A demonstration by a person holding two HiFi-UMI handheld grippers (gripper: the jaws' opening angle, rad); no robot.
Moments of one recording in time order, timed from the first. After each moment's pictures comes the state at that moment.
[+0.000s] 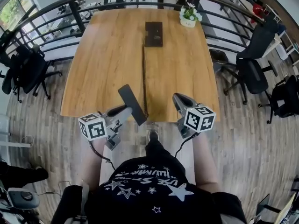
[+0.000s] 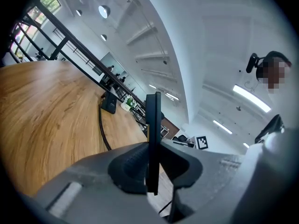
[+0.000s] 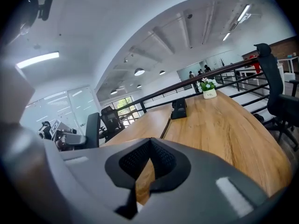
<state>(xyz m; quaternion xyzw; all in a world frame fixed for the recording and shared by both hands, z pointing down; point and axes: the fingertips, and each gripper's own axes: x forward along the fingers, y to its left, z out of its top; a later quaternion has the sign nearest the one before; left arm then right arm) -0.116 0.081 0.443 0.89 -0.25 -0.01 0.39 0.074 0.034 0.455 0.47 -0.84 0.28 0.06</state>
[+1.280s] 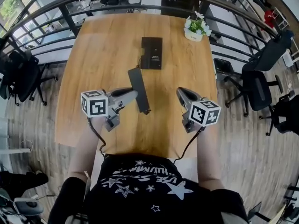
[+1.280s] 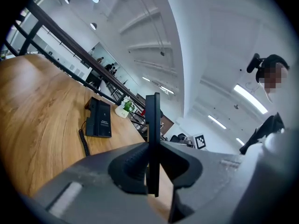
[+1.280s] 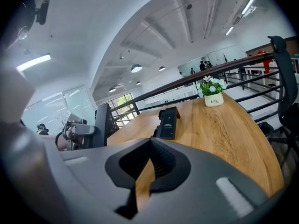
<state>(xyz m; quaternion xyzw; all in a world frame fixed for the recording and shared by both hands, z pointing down) -0.049 -0.182 0.431 0.91 -0.18 0.02 0.38 0.127 -0.197 0.455 0.45 -0.84 0.29 0.08</state>
